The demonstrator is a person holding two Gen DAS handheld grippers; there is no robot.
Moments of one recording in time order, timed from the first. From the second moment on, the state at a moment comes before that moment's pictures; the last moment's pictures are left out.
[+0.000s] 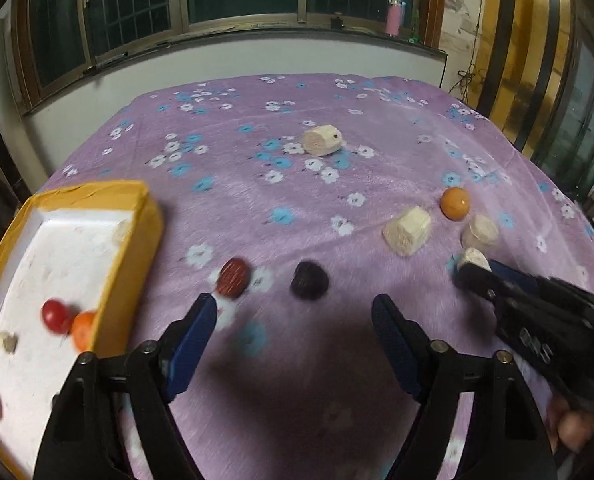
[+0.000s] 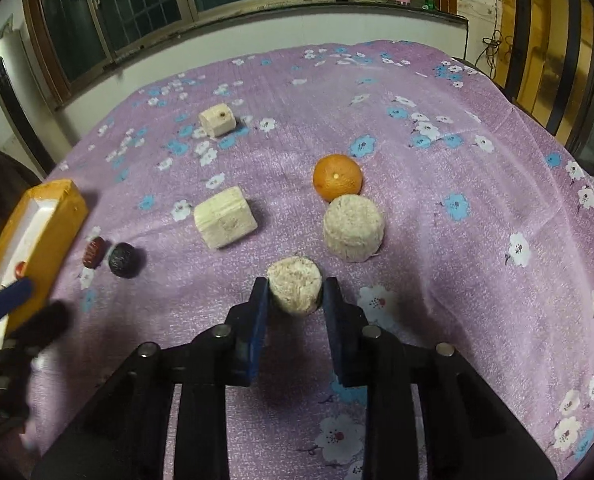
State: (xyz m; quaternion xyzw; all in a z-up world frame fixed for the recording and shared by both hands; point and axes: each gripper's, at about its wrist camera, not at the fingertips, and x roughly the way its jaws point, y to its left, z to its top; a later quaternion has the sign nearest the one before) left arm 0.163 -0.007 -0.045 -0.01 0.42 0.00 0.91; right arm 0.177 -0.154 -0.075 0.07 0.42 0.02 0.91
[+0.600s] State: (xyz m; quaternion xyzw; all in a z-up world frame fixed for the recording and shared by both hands) left arm 0.135 0.002 -0.045 -0.02 0.42 -0.02 0.91; right arm 0.171 -0.155 -0.058 0.10 0.38 0.05 0.92
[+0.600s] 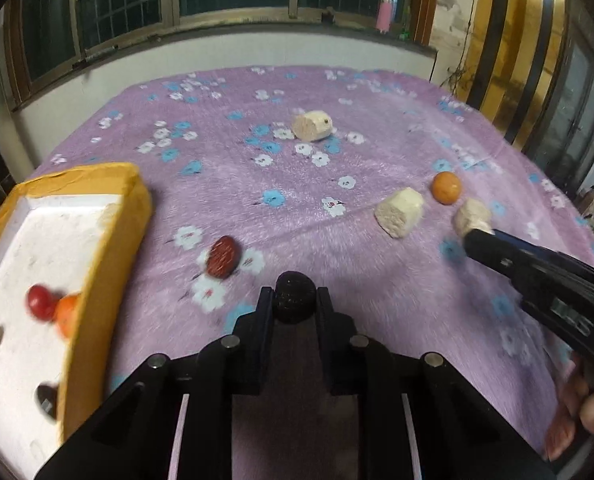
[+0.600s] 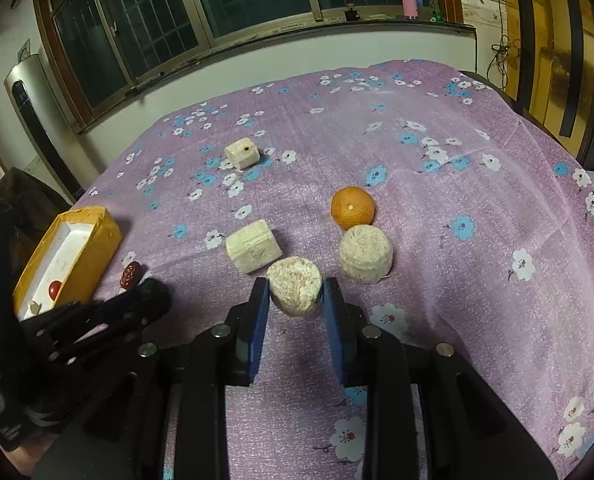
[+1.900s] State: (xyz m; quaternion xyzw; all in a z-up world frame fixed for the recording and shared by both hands) left arm 0.000 0.074 -0.020 -0.06 0.37 0.05 0.93; right arm 0.030 -0.087 -0.030 0.06 0.34 0.08 0.93
